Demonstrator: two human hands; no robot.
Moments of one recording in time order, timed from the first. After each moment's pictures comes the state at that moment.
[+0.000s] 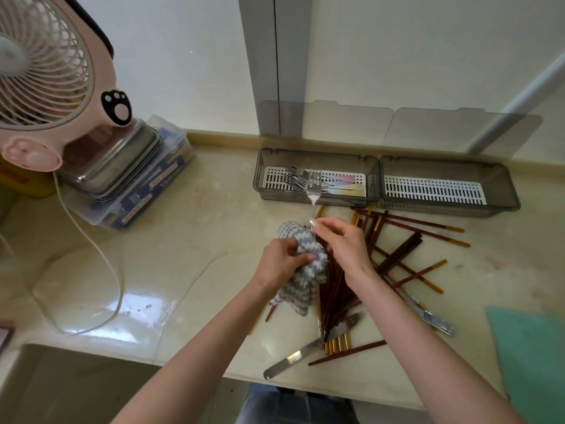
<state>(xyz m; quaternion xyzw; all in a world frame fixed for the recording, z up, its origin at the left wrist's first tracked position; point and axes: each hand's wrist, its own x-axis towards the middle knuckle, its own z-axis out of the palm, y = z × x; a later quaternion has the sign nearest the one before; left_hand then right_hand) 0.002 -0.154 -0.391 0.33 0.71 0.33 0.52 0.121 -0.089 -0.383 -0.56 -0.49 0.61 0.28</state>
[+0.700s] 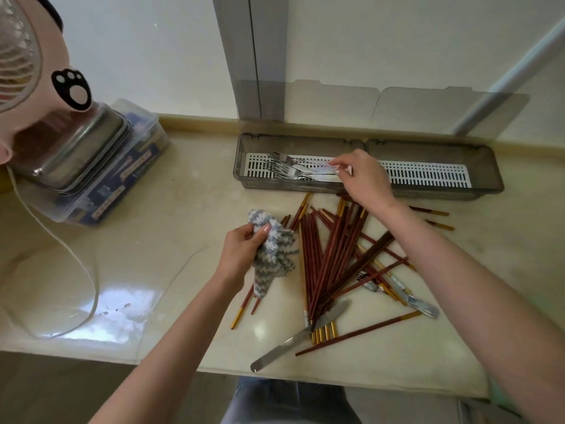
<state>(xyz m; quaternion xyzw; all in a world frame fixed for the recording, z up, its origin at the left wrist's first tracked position) -0.018 -0.158 -0.388 0.19 0.72 0.43 0.52 0.148 0.028 -0.389 -0.53 -0.81 0.22 0.11</state>
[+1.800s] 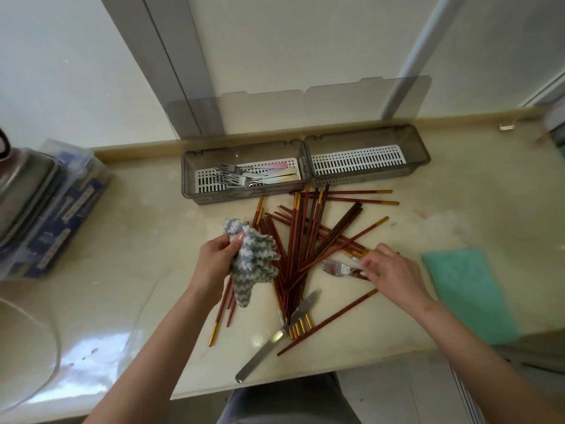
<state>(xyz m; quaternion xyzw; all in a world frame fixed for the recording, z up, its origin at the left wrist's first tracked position) 0.005 -0.150 -0.380 0.21 0.67 0.43 0.57 0.320 -0.120 -0.434 -0.62 -0.76 0.18 -0.03</state>
